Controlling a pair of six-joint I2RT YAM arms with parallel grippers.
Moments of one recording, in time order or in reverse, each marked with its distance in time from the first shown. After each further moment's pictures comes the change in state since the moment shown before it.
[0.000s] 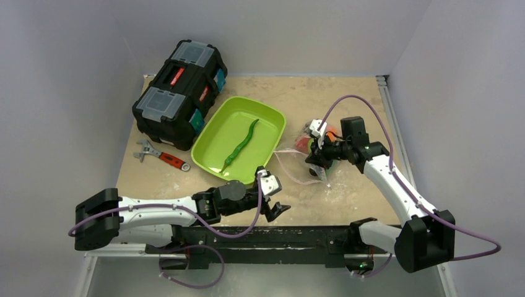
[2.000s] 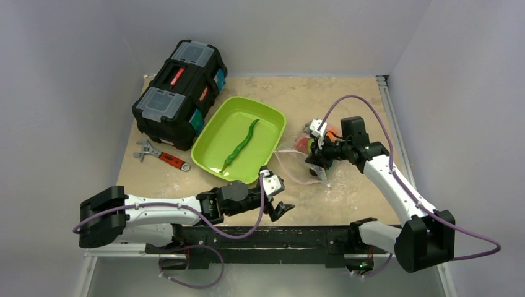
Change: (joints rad) left arm -0.013 0.049 0.016 0.075 -0.008 0.000; right arm -0.001 0.000 0.000 -0.003 -0.003 0.000
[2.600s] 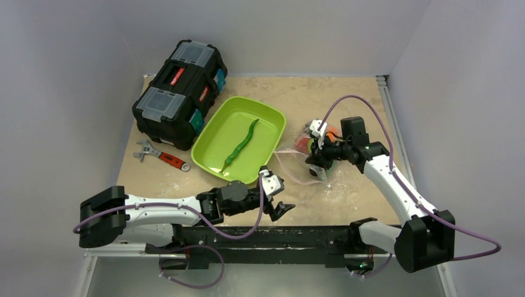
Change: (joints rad) left arm 0.000 0.000 -0.003 0.016 0.002 0.000; right arm -0.001 0.000 0.000 -0.005 0.000 0.000
